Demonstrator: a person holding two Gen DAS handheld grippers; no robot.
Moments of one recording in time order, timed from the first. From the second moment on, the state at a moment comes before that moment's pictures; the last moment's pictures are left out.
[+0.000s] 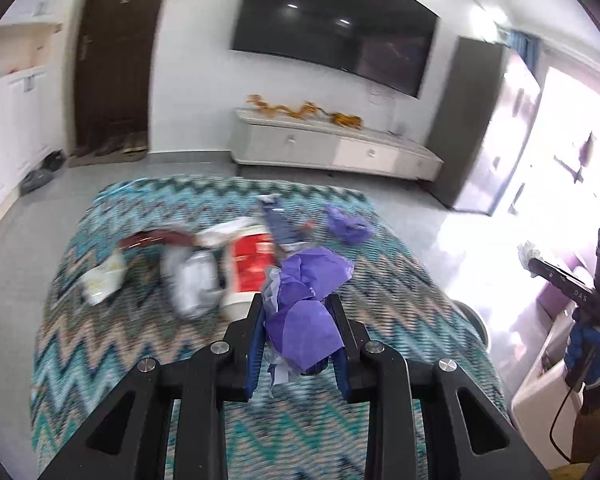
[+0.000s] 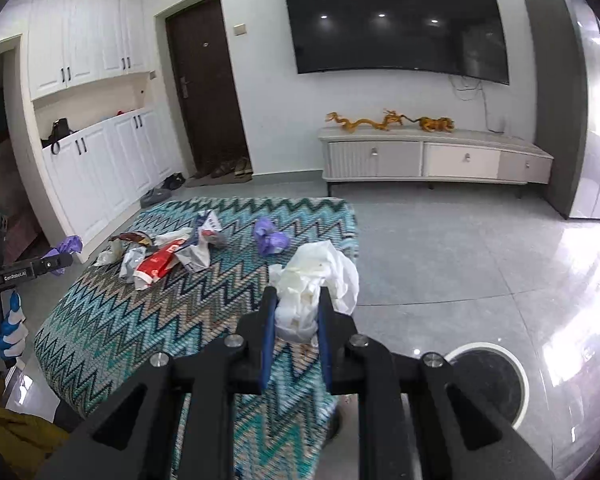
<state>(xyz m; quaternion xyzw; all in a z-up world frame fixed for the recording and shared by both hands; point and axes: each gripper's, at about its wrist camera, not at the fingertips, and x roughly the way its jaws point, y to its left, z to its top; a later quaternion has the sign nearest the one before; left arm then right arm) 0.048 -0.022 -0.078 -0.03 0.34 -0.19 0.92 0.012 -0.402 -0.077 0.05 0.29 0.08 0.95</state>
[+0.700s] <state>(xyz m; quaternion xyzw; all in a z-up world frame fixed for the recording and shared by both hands) 0.125 -0.461 -0.142 0.14 0.45 -0.42 0.78 0.017 -0.626 -0.235 0.21 0.38 -0.08 0.90</state>
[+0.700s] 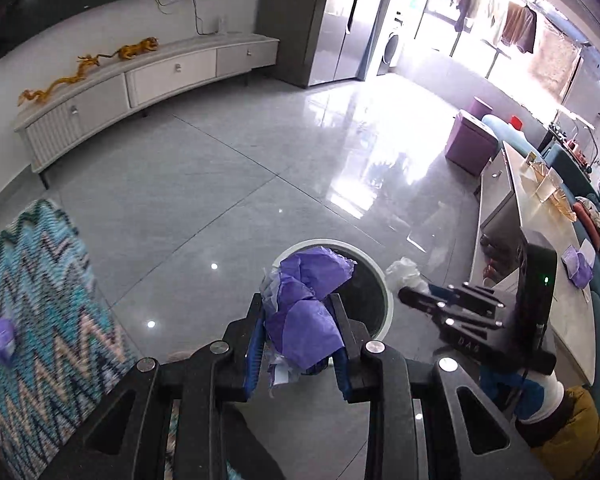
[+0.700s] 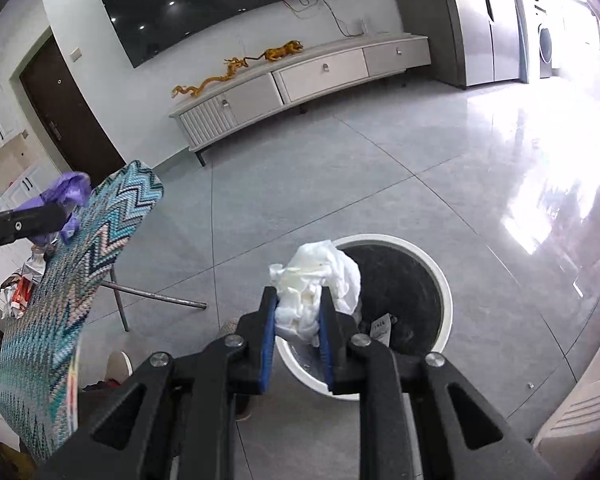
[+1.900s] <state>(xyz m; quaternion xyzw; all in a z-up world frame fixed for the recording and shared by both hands) 0.102 -0.448 -0.111 0.11 0.39 -0.41 0.82 0.006 -0.630 -0.203 0.22 0.35 -0.13 0.90</state>
